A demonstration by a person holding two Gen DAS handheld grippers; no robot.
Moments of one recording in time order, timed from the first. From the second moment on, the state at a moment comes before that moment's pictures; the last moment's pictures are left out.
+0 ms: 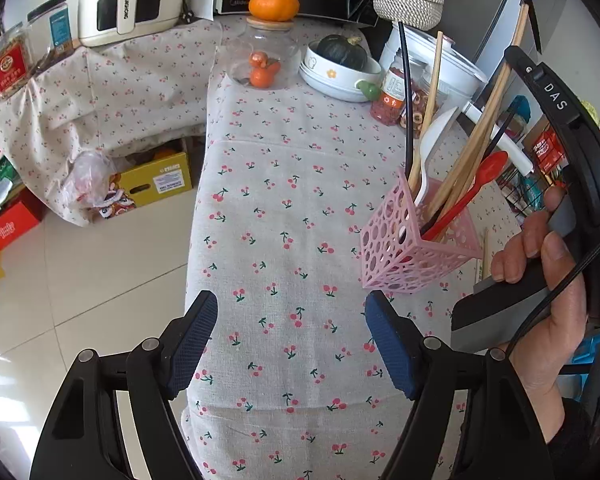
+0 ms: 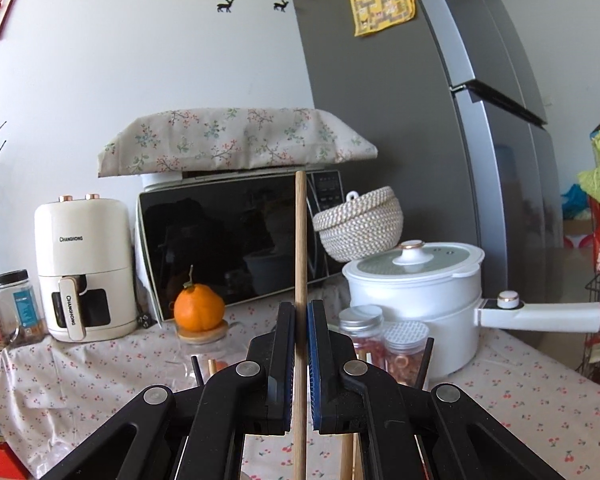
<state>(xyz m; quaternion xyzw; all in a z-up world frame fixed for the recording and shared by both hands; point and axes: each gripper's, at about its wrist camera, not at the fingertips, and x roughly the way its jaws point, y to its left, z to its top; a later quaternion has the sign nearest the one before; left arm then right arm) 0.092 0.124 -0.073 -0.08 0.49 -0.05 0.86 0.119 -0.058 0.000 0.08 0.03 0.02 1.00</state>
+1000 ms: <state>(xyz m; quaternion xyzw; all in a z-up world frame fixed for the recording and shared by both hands) 0.064 0.055 -0.055 -0.07 0.49 -0.10 0.86 0.070 -0.189 0.033 0.08 0.21 0.04 0.97</state>
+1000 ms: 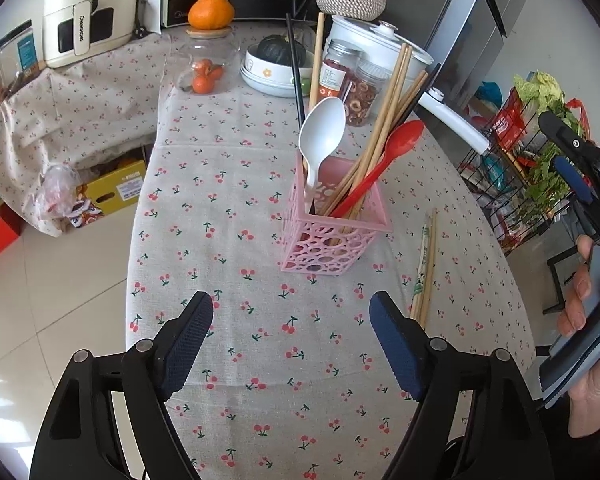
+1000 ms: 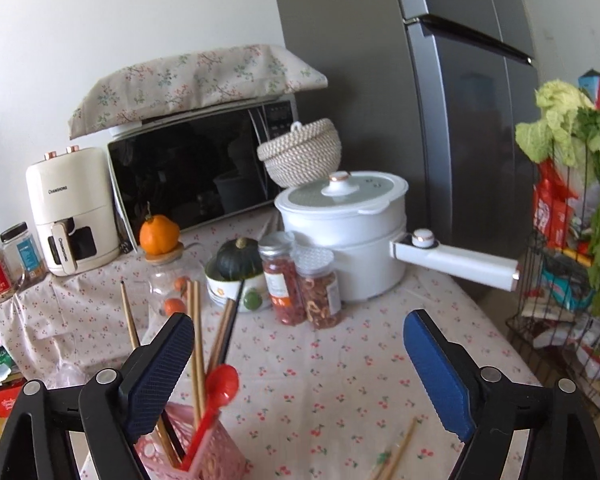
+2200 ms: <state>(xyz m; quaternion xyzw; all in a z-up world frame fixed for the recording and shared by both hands) 0.090 -0.029 -0.108 -0.02 0.54 -0.16 0.83 0.159 -0.288 -0.125 0.13 0.58 0.01 0.81</state>
